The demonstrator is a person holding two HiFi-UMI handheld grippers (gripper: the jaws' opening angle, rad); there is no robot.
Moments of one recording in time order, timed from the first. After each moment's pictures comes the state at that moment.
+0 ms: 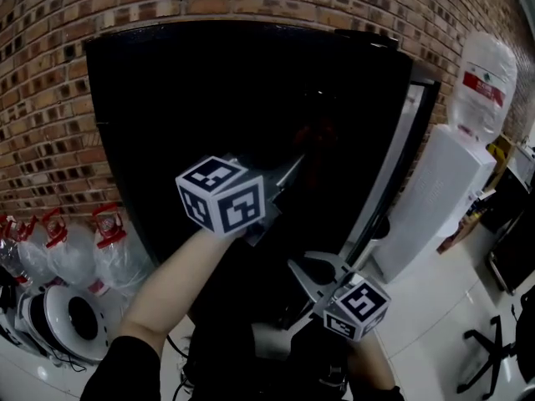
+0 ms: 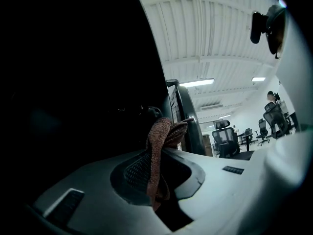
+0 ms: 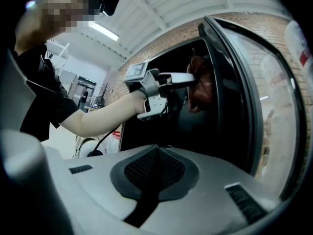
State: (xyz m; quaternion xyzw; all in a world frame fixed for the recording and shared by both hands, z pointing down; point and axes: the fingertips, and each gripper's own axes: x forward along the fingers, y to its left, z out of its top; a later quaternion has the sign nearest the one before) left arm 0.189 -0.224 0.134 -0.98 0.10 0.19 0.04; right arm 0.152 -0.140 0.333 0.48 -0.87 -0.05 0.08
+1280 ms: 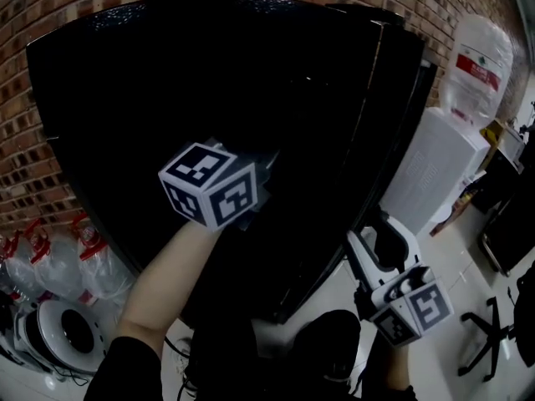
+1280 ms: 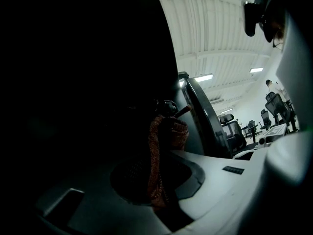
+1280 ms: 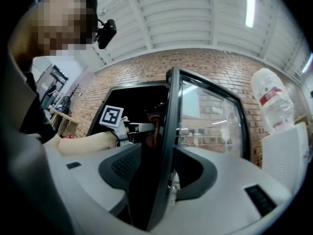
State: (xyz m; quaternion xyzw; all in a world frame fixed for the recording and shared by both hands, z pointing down) left arm 0.202 -0.262 0.126 -0.97 0.12 0.20 0.08; right arm 0.253 -0.113 0.227 0.65 -0.75 -0.13 -0.01
